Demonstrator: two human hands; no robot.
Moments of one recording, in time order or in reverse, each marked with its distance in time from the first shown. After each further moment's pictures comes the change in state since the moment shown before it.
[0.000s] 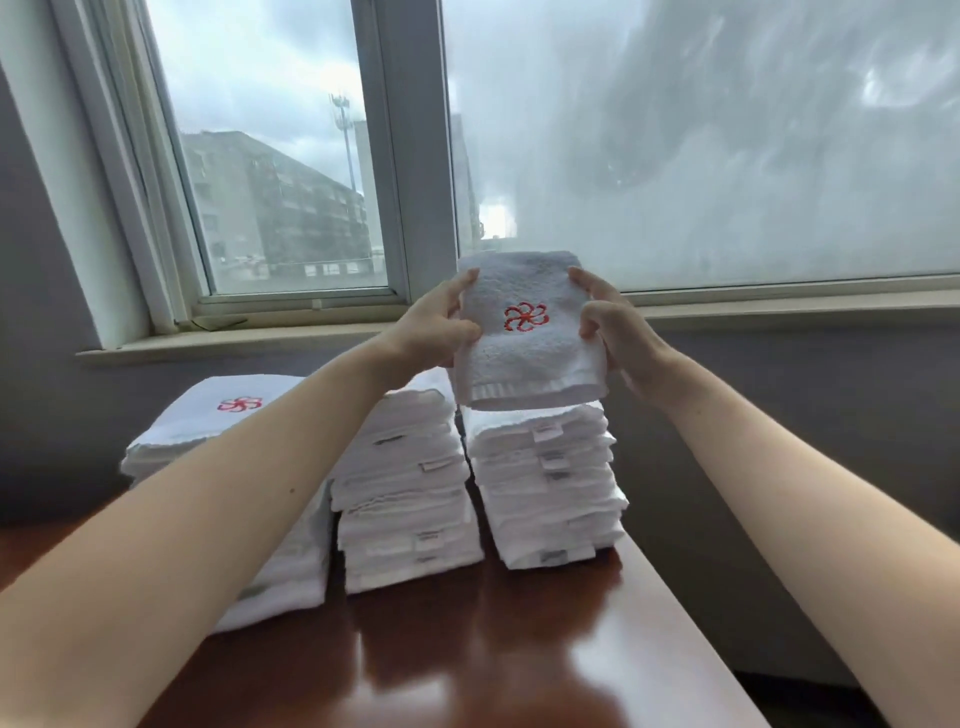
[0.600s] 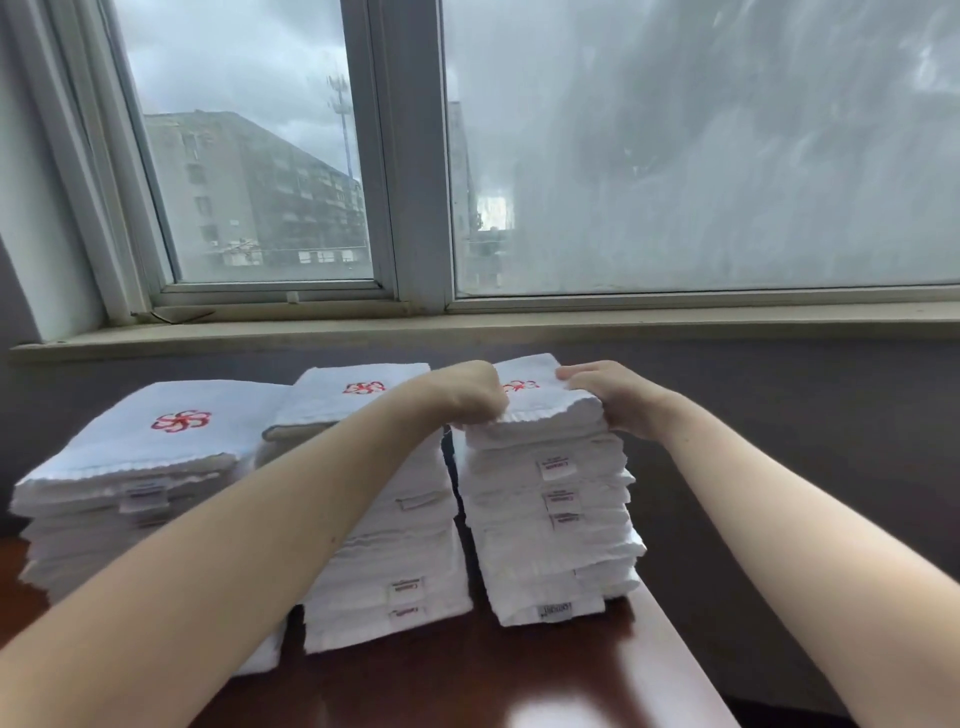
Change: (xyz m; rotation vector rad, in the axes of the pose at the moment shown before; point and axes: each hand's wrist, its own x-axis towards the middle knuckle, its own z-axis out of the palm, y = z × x) left_hand 0.060 -0.046 0.040 0.750 -0.240 -0.306; right_hand 0.070 0.085 -0.008 -0.222 -0.158 0.339
